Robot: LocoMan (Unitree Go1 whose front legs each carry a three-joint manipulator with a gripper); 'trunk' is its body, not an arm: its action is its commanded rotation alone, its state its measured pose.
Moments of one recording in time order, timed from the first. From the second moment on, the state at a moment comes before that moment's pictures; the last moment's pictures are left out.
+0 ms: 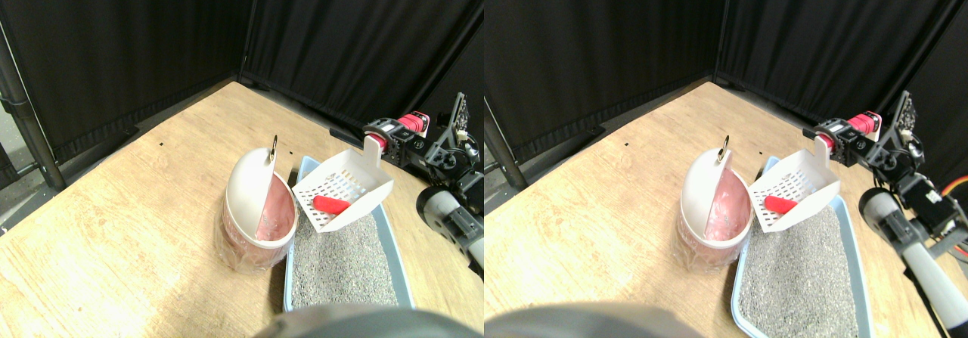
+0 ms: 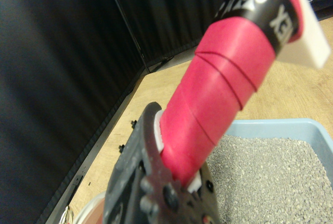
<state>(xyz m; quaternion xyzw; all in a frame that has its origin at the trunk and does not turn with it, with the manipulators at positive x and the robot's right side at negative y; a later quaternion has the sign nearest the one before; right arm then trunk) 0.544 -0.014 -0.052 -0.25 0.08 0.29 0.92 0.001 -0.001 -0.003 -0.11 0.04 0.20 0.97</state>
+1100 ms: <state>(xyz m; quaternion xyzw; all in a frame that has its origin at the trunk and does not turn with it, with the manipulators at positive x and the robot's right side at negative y) 0.547 -0.017 -0.062 -0.24 0.00 0.27 0.93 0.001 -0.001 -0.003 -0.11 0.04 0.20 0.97</state>
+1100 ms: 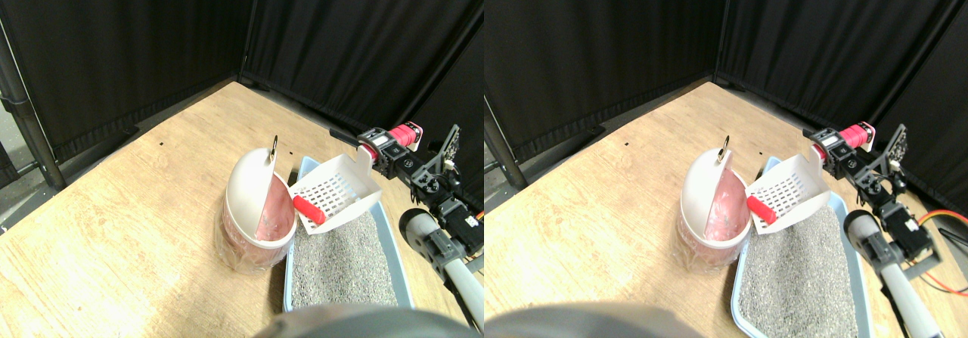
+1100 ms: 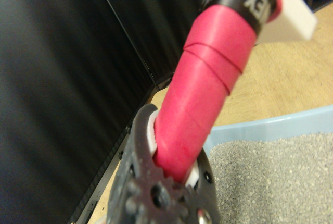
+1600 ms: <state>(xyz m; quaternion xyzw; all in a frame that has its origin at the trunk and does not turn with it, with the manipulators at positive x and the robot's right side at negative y) 0.545 -0.012 -0.052 -0.30 0.00 0.27 0.92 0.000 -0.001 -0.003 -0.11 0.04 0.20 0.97</state>
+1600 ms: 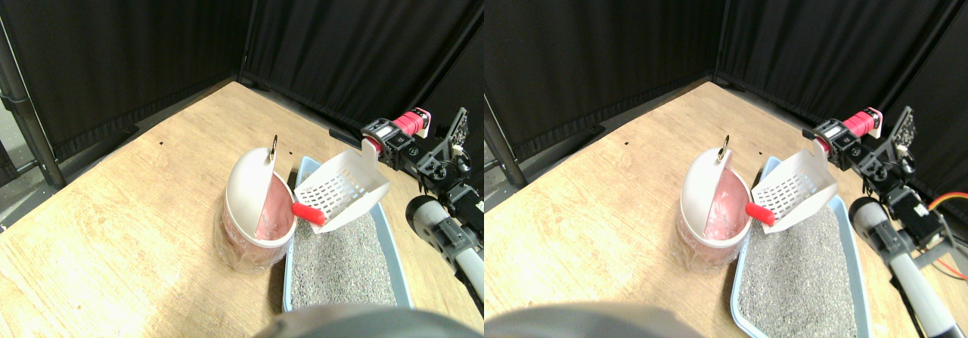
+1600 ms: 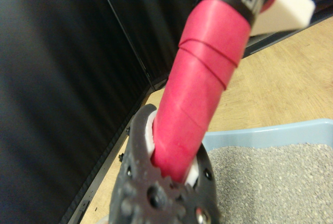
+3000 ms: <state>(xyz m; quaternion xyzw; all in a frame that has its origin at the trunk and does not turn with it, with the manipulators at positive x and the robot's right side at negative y) 0.556 -0.117 -0.086 -0.04 -0.02 0.15 0.99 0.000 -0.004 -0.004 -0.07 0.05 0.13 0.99</state>
